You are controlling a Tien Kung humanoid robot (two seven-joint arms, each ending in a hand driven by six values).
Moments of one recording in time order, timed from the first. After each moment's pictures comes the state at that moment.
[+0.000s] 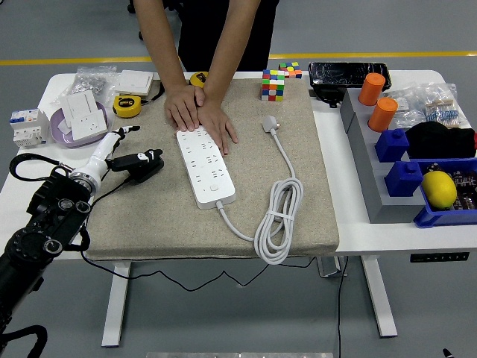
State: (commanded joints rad) left arm -0.53 0.12 -1.22 -0.73 1.58 0.07 -0.03; right arm 0.05 -0.10 1.44 0.18 -1.22 -0.01 0.02
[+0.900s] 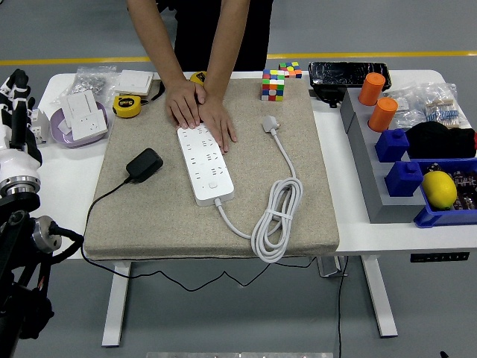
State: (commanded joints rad) left arm -0.15 0.00 -1.66 -1.37 1.06 0.29 -0.24; right arm 0.04 -0.10 1.46 0.18 -1.25 -0.01 0.02
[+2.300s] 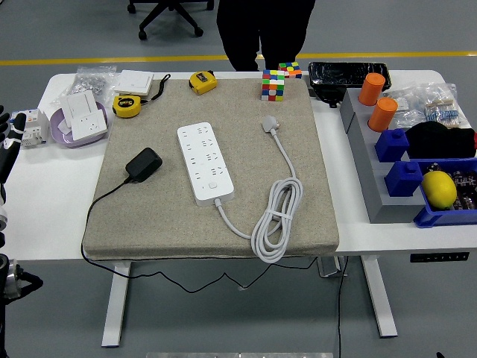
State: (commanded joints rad) left arm 0.00 0.01 -1.76 -1.46 1.58 0.23 -0.08; right arm 0.04 -0.08 1.49 0.18 -1.29 -0.01 0.02
